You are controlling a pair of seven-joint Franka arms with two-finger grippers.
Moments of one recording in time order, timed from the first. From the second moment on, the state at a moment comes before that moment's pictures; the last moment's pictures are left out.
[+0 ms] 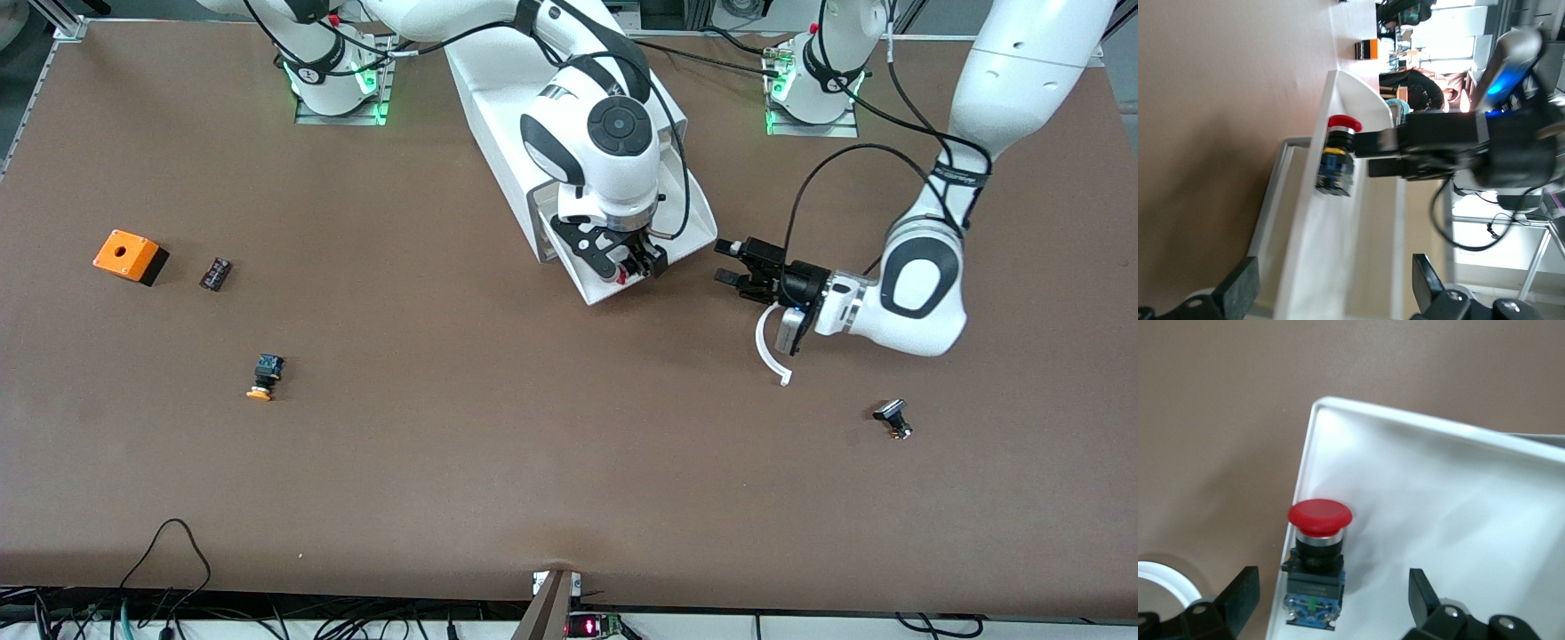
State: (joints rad) left arm 0.16 0.54 -0.23 -1.86 -1.01 1.55 0.82; right arm 0.87 0.83 0.06 -1.06 0.03 1.95 1.71
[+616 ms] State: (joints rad) left arm 0.18 0.50 -0.24 -1.46 -0.59 1.30 0.29; right arm 0.87 0.85 0.05 -1.05 0.03 1.97 1.72
